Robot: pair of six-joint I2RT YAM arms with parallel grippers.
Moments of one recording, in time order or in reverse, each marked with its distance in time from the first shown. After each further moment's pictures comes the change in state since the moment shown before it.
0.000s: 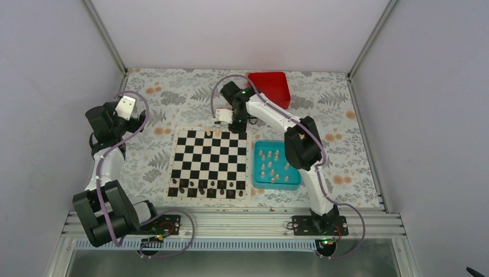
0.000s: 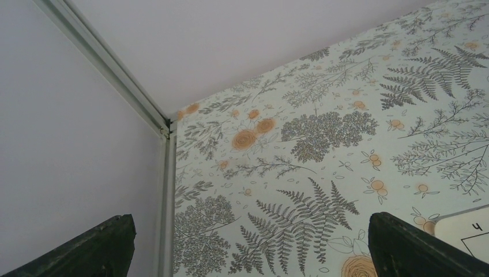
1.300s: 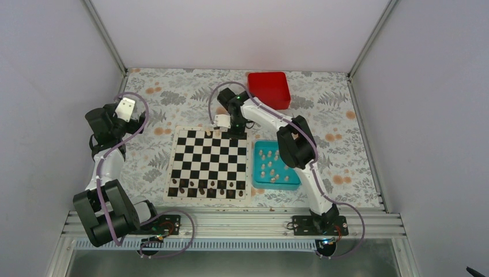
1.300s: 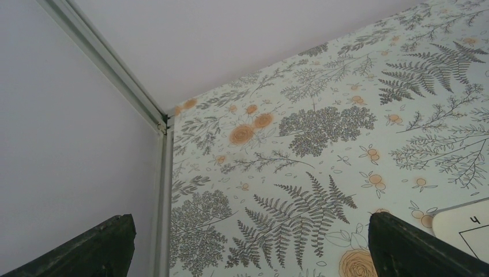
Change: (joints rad) left arm 0.013 0.001 -0.021 0.013 0.015 0.000; right arm 0.027 0.114 0.040 0.020 0.076 -0.002
